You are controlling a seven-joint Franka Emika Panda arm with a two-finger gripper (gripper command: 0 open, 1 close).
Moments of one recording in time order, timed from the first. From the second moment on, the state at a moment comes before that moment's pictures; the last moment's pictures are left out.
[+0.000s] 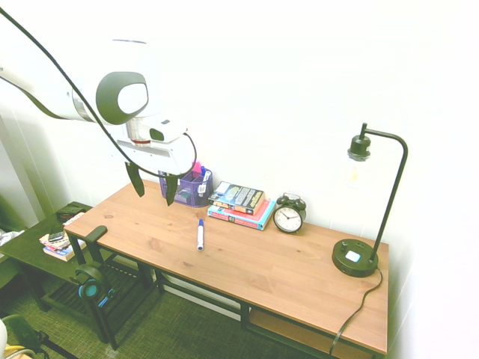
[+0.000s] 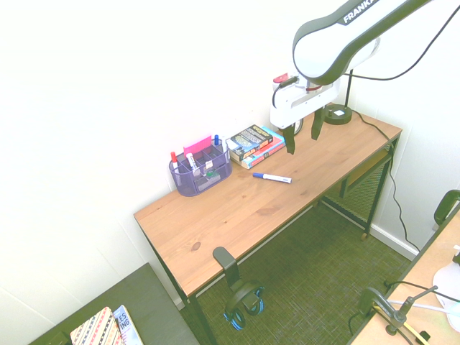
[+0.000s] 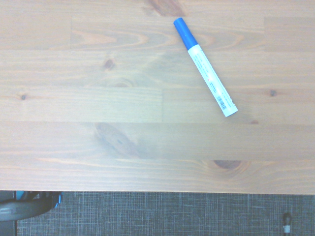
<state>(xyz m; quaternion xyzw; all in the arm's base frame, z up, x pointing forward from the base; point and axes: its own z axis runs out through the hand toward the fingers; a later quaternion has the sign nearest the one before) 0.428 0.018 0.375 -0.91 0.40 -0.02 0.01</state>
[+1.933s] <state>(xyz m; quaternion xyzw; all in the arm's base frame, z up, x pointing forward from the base) 0.599 0.000 0.209 -0.96 0.27 0.05 -0.07</state>
